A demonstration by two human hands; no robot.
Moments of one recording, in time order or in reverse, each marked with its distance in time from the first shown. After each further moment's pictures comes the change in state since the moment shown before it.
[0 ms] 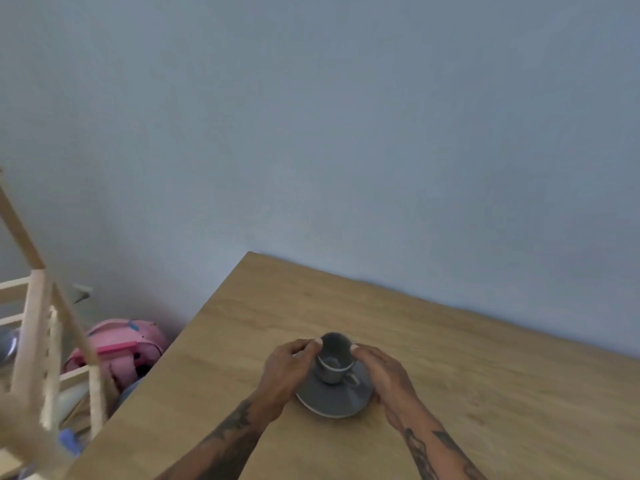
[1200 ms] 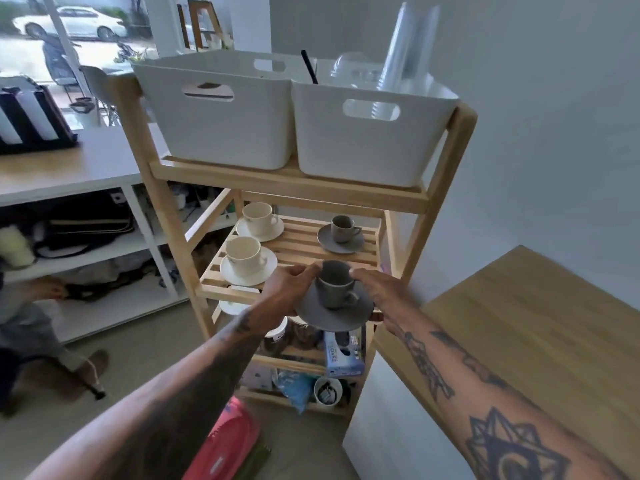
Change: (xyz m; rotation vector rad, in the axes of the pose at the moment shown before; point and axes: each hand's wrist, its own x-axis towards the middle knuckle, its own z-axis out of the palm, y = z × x) left_hand -0.295 -0.140 -0.375 -0.254 0.651 -0.173; right_hand -0.301 -0.026 0.338 -0.272 -0.799 -0.308
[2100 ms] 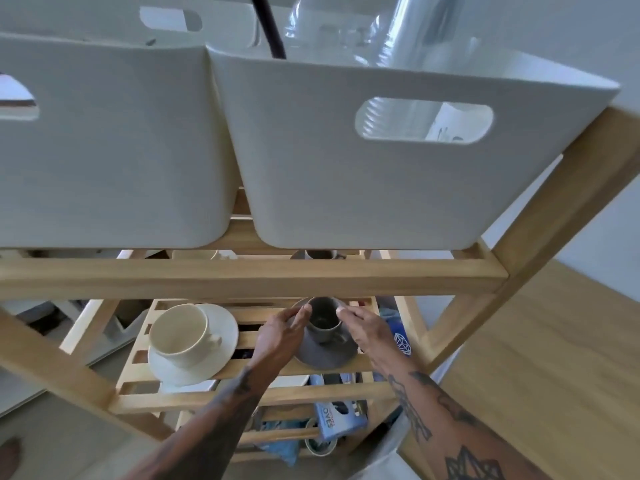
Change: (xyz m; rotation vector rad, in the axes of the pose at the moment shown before) left_hand 0.218 -0.044 0.036 0.235 -0.172 0.066; right_hand 0.196 0.047 0.033 -0.187 0.166 0.158
